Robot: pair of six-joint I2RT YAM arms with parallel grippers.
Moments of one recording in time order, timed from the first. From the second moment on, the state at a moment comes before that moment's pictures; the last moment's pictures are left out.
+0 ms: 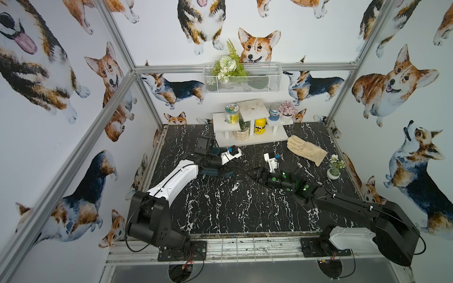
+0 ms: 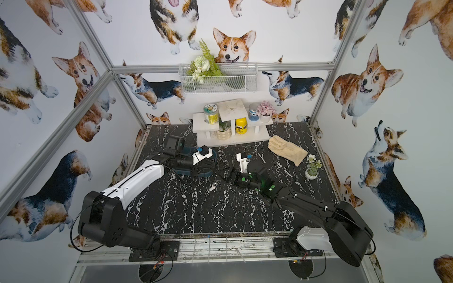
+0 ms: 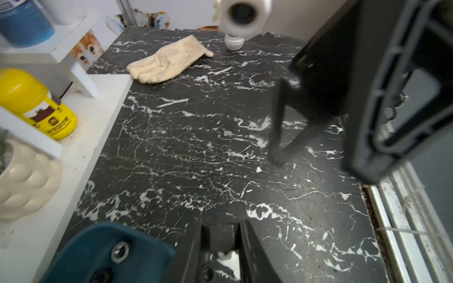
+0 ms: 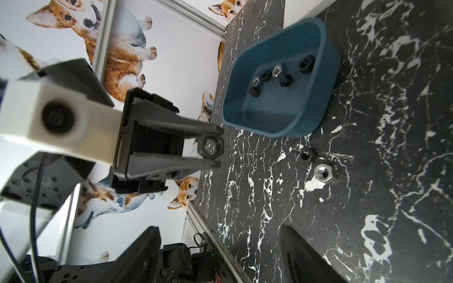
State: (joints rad) left arm -0.27 1.51 1.13 -0.51 0.85 0.76; right arm 0.76 1.23 0.70 0.20 -0.25 1.02
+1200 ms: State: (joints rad) left arm -0.08 2.03 1.43 -0.49 0.03 0.44; right arm 0.92 1.30 0.79 -0.01 0.12 0.78
